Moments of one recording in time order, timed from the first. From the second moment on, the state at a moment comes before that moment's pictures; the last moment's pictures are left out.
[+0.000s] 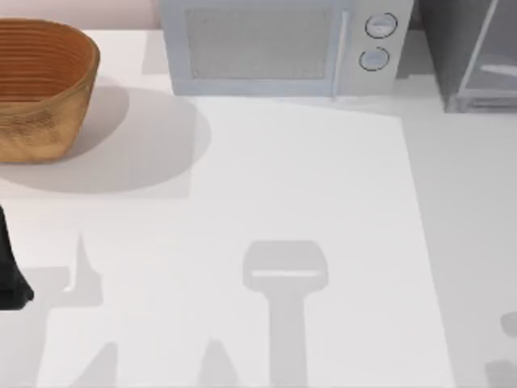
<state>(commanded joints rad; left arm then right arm) 0.00 0.00 0.00 0.00 0.00 0.00 -0.43 0.24 0.88 -1.55 -0.25 -0.48</state>
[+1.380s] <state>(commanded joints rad) 0.00 0.00 0.00 0.00 0.00 0.00 -1.81 1.81 1.33 -1.47 -0.95 -2.03</state>
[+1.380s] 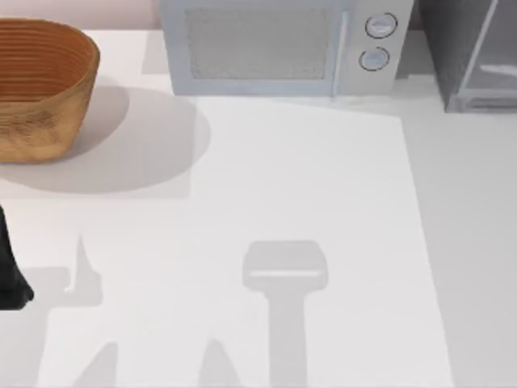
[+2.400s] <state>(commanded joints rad) 0.00 0.00 0.00 0.00 0.00 0.00 -1.10 1.87 1.35 -0.63 -0.81 -0.98</state>
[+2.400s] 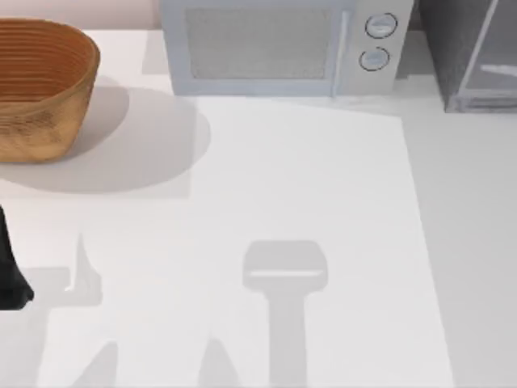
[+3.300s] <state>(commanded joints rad) 0.00 0.00 0.00 0.00 0.00 0.00 -0.92 1.83 1.26 -0.27 -0.73 -0.62</state>
